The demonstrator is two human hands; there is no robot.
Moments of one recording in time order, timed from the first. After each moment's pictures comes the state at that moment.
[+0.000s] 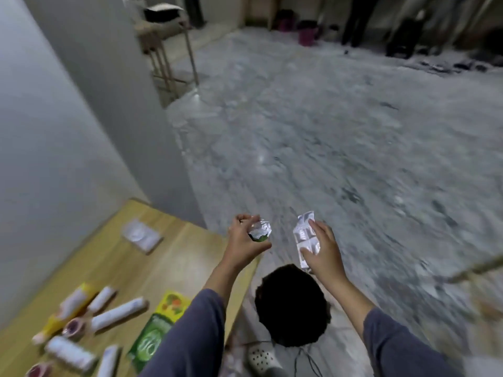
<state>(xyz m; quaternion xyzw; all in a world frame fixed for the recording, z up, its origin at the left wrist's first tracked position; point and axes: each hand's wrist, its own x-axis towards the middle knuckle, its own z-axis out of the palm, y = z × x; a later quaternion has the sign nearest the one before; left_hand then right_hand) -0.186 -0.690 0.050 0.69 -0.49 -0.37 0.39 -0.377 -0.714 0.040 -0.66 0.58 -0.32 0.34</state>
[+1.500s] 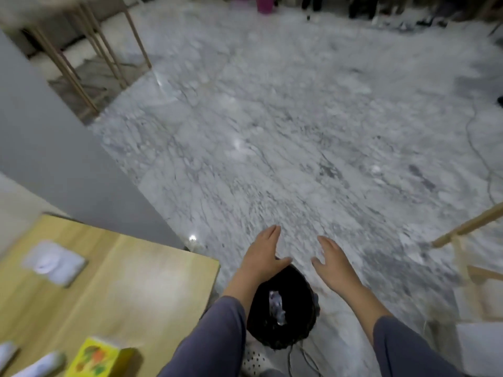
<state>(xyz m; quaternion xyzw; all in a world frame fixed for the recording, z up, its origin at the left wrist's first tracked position) -0.285 -0.756 -0.045 0.62 -0.69 -0.37 0.04 -0.469 -0.751 -0.066 -0.64 0.67 -0.09 0.36</state>
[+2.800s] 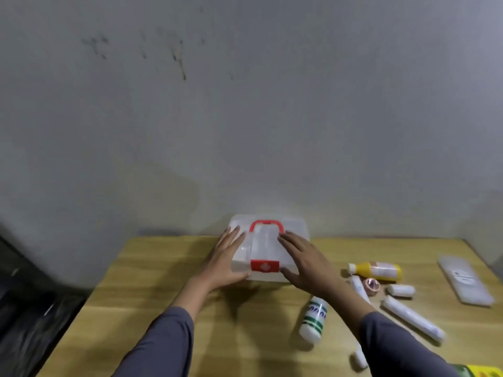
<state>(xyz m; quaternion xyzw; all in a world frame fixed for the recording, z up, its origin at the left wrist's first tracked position) 0.107 -0.157 0.058 0.95 -0.19 -0.05 0.24 0.064 -0.394 0.064 -0.97 -0.17 -0.09 0.13</state>
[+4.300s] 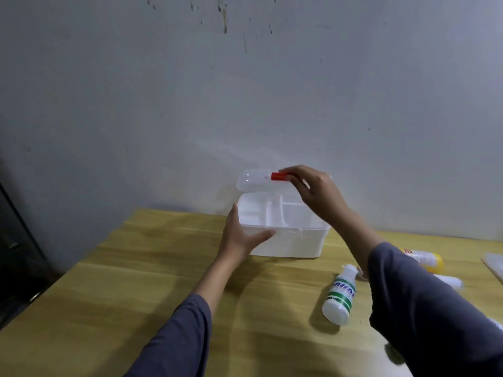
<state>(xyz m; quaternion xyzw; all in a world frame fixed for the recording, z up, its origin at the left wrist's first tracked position) 0.101 -0.175 -0.010 0.83 -0.03 0.10 0.54 0.116 -0.362 0.087 -0.85 -0.28 -0.34 0.29</state>
